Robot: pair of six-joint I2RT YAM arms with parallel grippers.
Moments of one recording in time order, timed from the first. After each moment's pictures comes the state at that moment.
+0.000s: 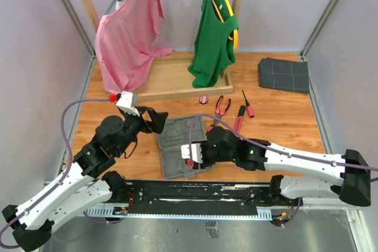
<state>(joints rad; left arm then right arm) -0.78 0.57 0.68 -0.22 -0.35 -0.33 1.22 1.14 0.79 -0.26 -0.17 -0.63</state>
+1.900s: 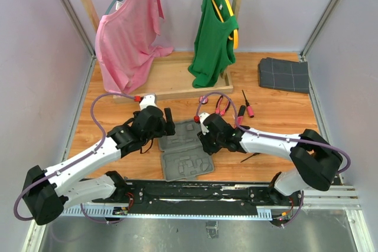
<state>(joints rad) -0.78 1.01 0.72 -0.44 -0.42 -0.70 0.91 1.46 0.72 -0.20 -0.02 0.18</state>
